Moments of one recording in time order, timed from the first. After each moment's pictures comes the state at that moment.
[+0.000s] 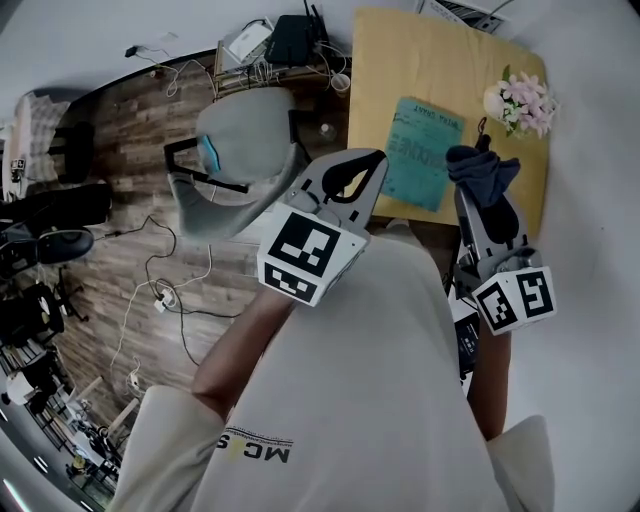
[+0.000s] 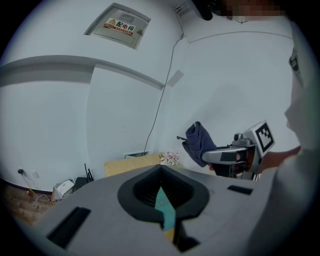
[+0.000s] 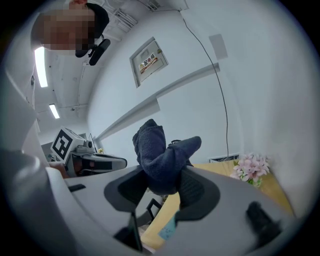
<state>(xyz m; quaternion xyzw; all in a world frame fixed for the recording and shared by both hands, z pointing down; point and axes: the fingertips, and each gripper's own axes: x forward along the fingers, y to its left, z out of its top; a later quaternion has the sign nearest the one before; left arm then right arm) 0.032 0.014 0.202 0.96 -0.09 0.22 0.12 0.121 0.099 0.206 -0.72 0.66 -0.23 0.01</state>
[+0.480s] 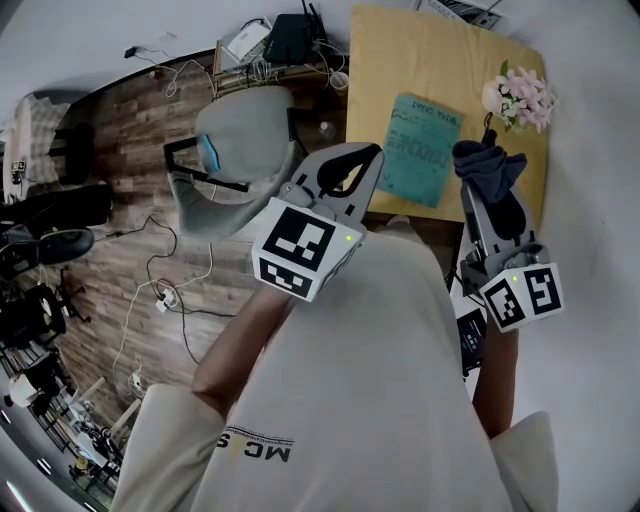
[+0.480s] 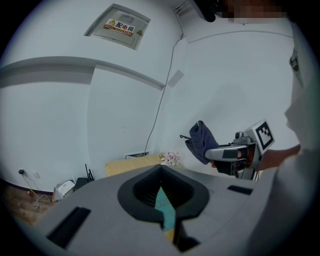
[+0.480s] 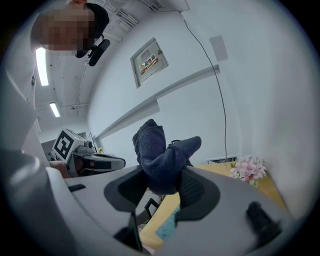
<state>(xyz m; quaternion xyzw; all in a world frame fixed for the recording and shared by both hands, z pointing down) 0.029 0.014 0.203 0.96 -0.09 0.23 0.12 0.129 0.106 0.200 -0.72 0.66 -0.22 0.01</state>
